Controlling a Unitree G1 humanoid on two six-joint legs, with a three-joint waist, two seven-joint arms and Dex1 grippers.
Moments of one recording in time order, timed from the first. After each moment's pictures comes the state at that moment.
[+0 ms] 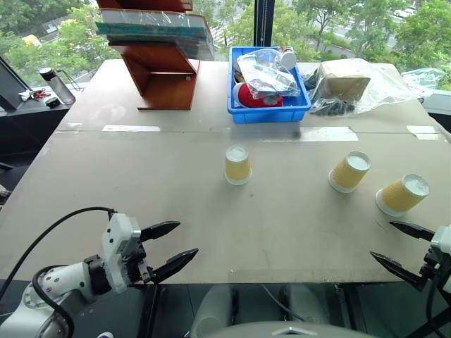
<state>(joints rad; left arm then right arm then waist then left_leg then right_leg) 0.52 0.72 0.38 -0.56 -0.69 0.40 -0.97 0.55 -0.72 -0.48 -0.28 0.48 0.02 1.05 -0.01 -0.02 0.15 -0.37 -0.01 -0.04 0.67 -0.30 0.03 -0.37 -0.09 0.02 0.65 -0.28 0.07</state>
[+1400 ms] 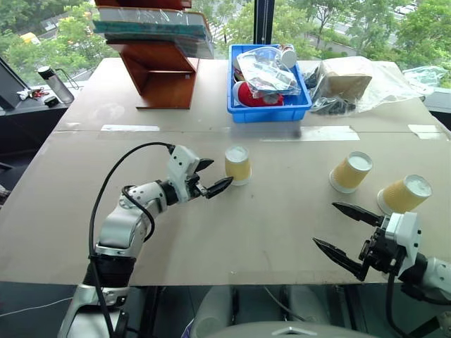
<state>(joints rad) -0.32 0.55 -0.02 -0.03 -0.38 0.38 -0.79 0.45 -0.57 -0.20 -0.70 0.54 0.18 0.82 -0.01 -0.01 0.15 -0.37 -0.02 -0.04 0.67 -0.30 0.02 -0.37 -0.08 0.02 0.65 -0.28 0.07</state>
